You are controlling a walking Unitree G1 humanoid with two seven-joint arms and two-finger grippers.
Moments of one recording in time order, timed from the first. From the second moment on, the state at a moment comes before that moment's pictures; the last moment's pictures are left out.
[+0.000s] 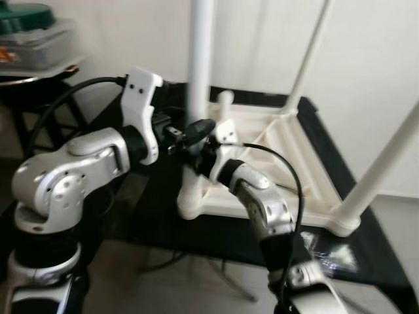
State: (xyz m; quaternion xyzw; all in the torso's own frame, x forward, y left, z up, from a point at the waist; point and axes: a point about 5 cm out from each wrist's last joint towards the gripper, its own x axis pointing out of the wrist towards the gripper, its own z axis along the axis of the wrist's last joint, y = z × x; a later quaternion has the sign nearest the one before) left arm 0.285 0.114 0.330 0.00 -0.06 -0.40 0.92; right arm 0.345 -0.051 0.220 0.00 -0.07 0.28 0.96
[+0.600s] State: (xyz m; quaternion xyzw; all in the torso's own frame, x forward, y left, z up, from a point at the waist) left arm 0.290 0.111 0.325 0.00 -0.05 -0.40 0.92; right arm 0.333 -0.041 0.225 -0.02 -0.08 0.25 0.96
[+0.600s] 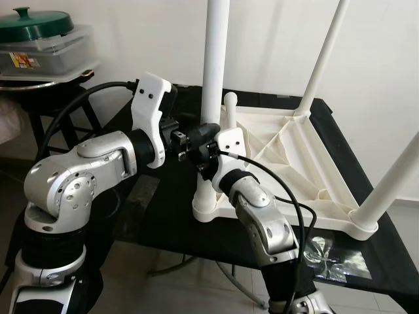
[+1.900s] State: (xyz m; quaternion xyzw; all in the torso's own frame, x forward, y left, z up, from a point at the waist) left arm 0.278 0.135 0.363 -0.01 -0.11 -0.44 0.89; right arm 0.333 -0.033 0.230 -0.01 -0.08 0.28 0.96
